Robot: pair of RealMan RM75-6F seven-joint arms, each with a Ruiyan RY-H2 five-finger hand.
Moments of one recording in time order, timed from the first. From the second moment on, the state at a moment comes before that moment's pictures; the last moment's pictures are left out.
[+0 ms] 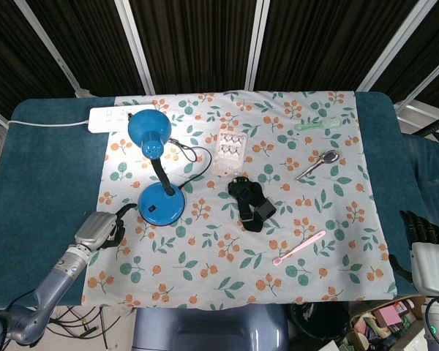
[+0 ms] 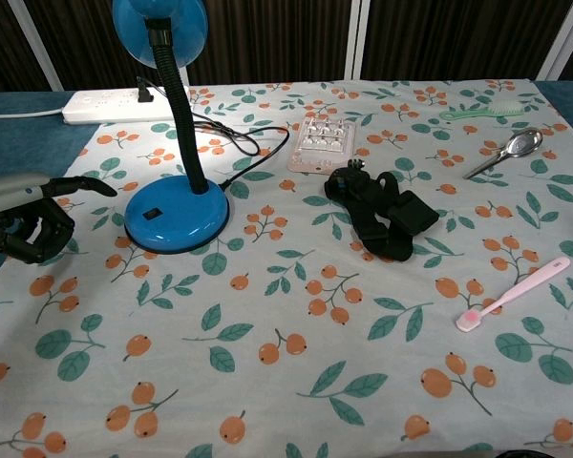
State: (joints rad) left arm -0.51 -1.44 -0.03 -1.40 1.37 0.94 -0.09; right arm 0.05 -1.14 0.10 -1.66 -1.39 1.49 -0.21
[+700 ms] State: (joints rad) left arm -0.56 -1.50 -0.05 -1.37 1.34 0.89 -0.06; right arm 0.06 -1.14 0.10 -1.66 -1.38 1.48 -0.21
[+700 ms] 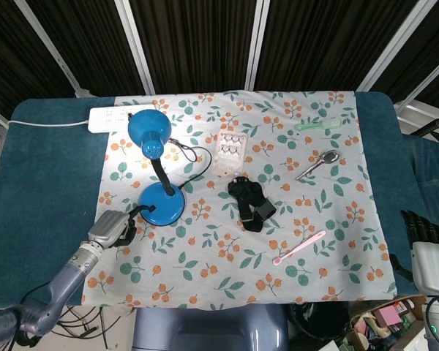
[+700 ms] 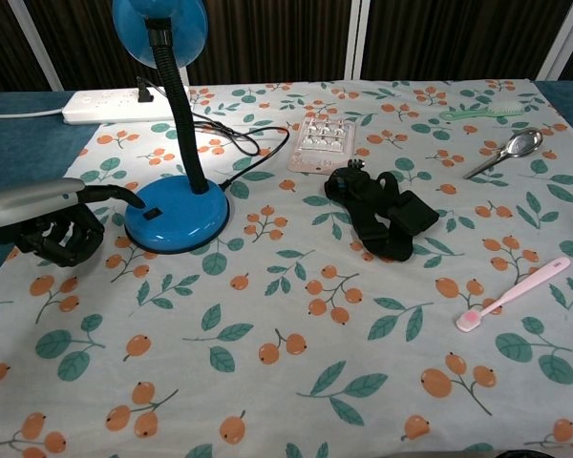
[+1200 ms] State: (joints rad) left arm -0.57 -1.53 -0.05 -1.34 1.34 0.88 -0.06; right arm 0.06 -1.14 0.10 -1.66 -1.38 1.48 -0.21
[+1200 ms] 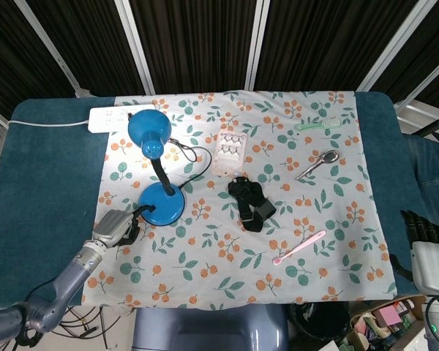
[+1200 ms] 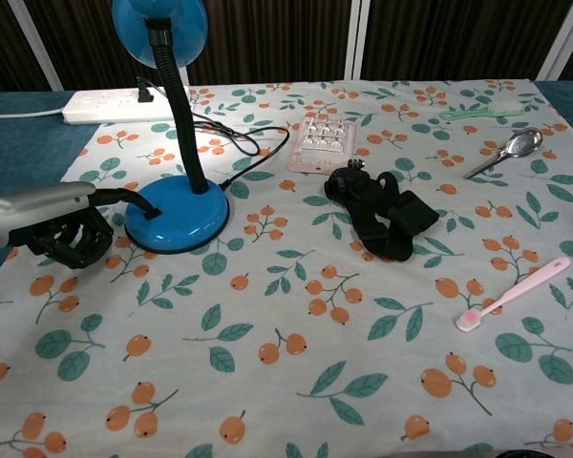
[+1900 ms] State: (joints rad) left arm -0.58 -1.53 -0.04 -1.34 1.33 0.87 -0.04; right arm 0.06 -1.14 0.10 -1.66 -1.37 1.48 -0.21
